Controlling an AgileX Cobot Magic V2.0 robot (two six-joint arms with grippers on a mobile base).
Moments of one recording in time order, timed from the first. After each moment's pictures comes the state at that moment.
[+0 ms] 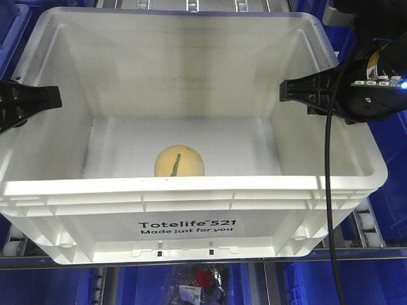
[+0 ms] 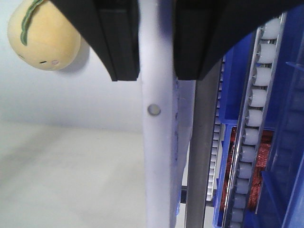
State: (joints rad) left arm -0.63 1.00 -1.01 0.56 0.91 -0.92; right arm 0.55 1.30 -1.23 -0.39 1.04 0.62
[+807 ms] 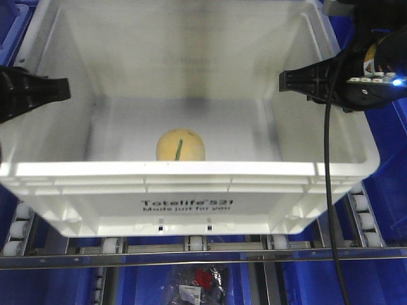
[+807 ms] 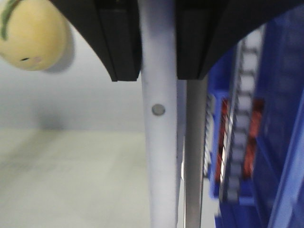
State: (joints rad) left arm -0.63 1.07 -1.01 0.72 0.82 -0.92; right arm 0.55 1.33 -1.23 -0.48 0.95 0.64
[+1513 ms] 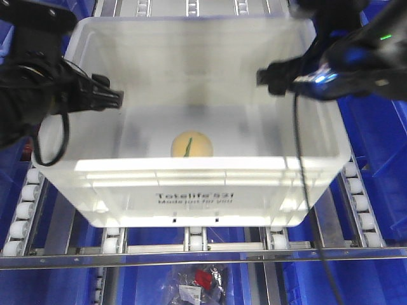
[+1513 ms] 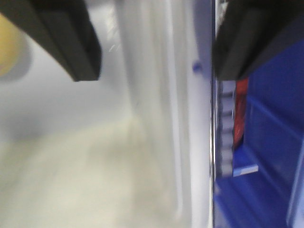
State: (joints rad) left arm -0.63 1.30 -1.02 0.99 0.74 -1.01; right arm 0.55 1.43 -1.25 -0.58 0.82 0.72
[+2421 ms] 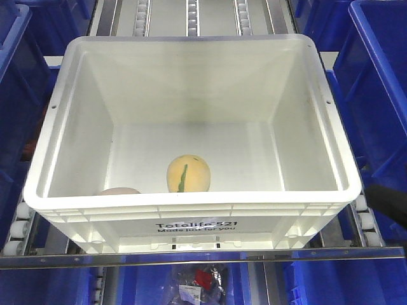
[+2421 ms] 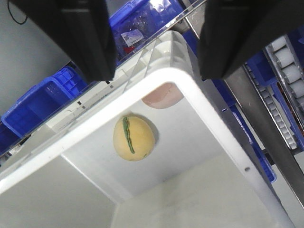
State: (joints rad) left arm -0.63 0.48 -0.84 0.07 1.02 -0.03; right arm 0.55 0.59 -0.80 -0.12 0.97 0.02
